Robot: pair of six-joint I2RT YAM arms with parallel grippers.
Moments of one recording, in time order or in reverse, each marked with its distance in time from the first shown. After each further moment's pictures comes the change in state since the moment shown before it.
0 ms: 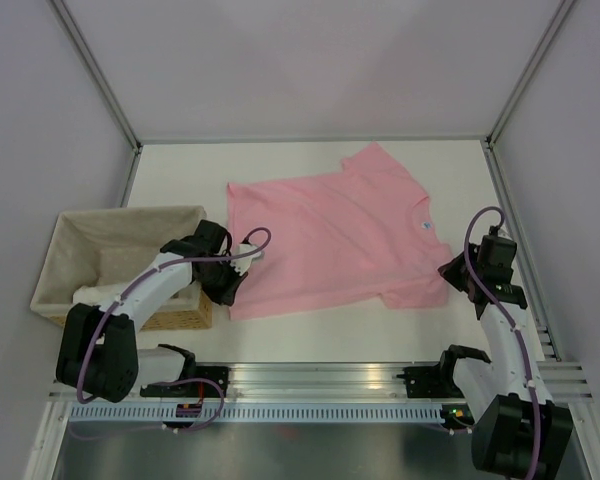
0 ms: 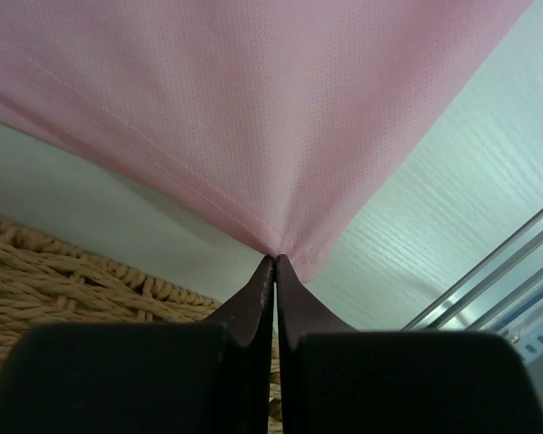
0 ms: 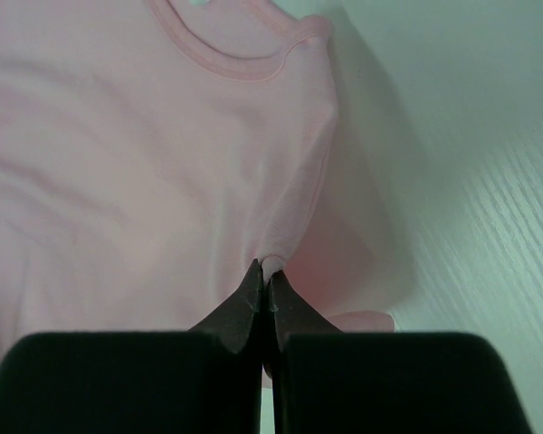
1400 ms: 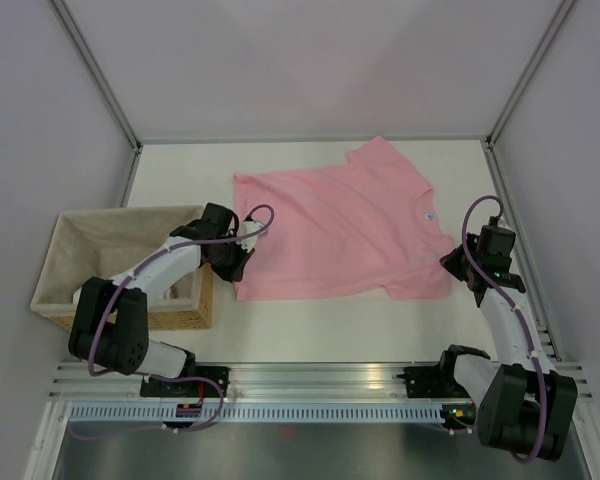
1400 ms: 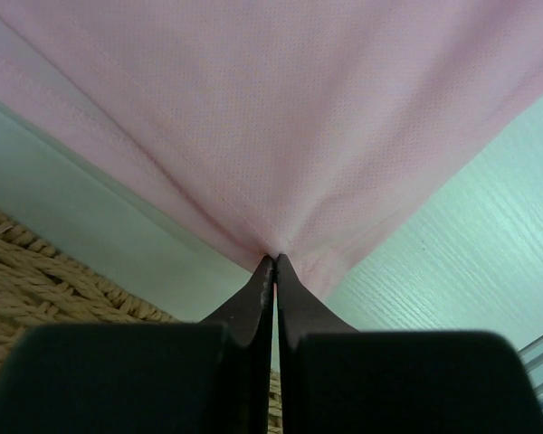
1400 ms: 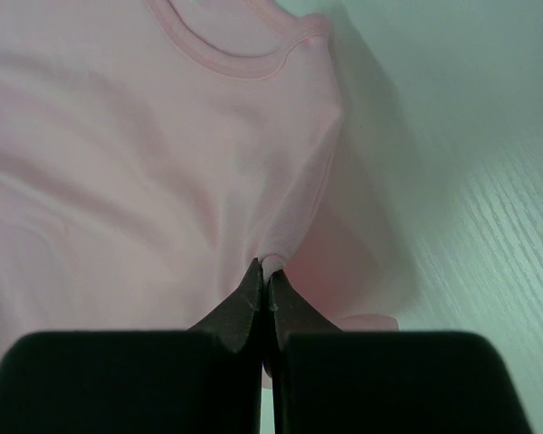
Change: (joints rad) left arm -0.005 0.145 0.107 0.172 -0.063 -0.097; right arm 0.000 0.134 0.030 0.114 0.027 -0.011
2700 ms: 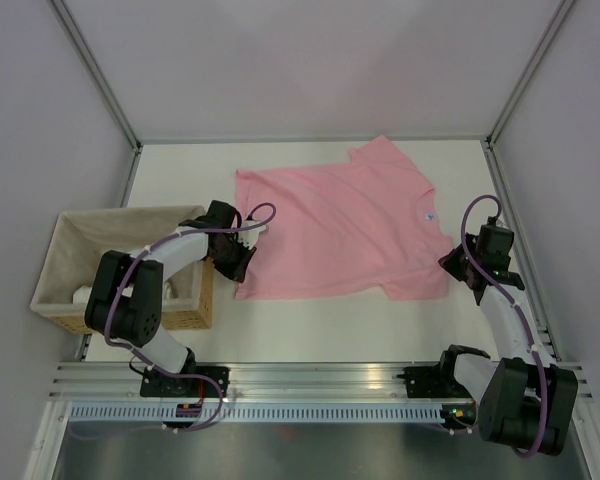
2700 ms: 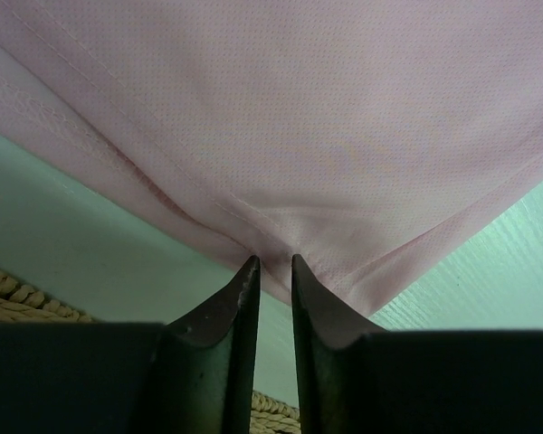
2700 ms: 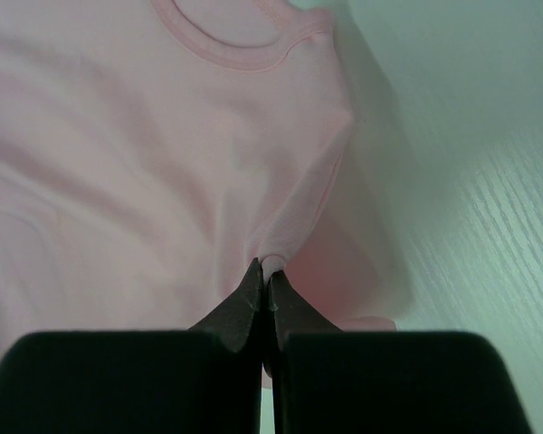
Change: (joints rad) left arm 0.032 0.170 0.037 0.034 0.024 -0.006; right arm 0.000 0.028 0.000 0.007 -0.015 -0.001
